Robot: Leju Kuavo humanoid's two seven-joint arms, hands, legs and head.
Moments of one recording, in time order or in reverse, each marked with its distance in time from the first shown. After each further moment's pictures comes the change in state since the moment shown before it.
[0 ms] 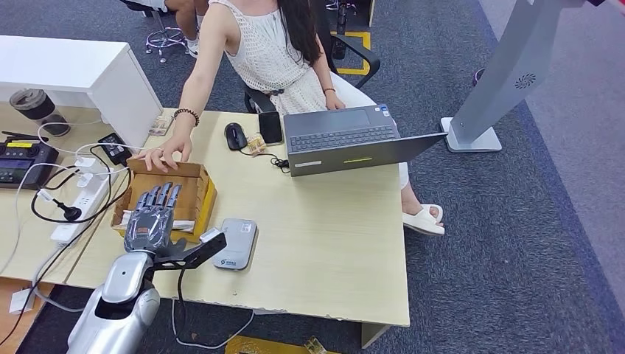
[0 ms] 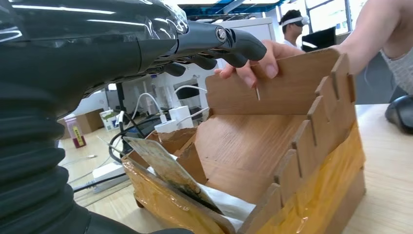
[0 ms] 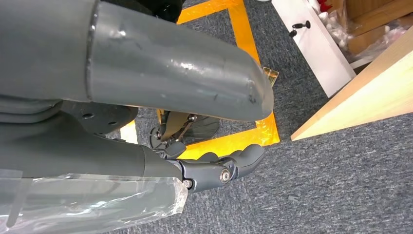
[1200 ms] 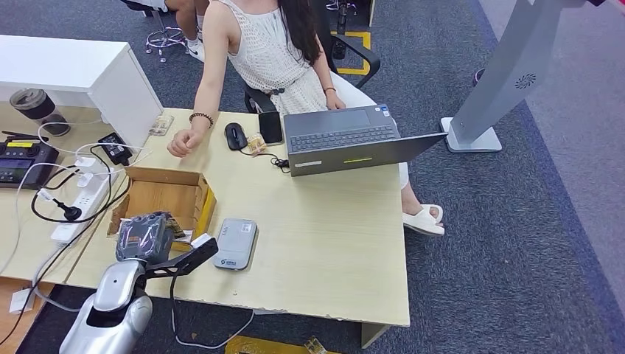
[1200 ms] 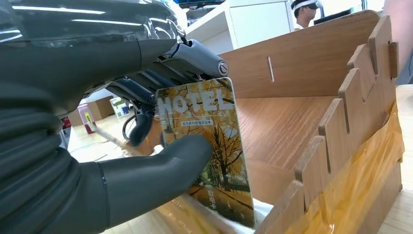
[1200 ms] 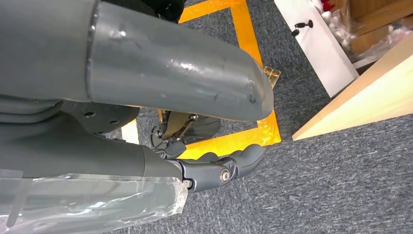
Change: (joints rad) left arm 0.039 0.022 0.025 0.005 0.053 0.014 -0.023; right arm 0.000 0.000 -0.007 0.000 0.017 0.001 0.001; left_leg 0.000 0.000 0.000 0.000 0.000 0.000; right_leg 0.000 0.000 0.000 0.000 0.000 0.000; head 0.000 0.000
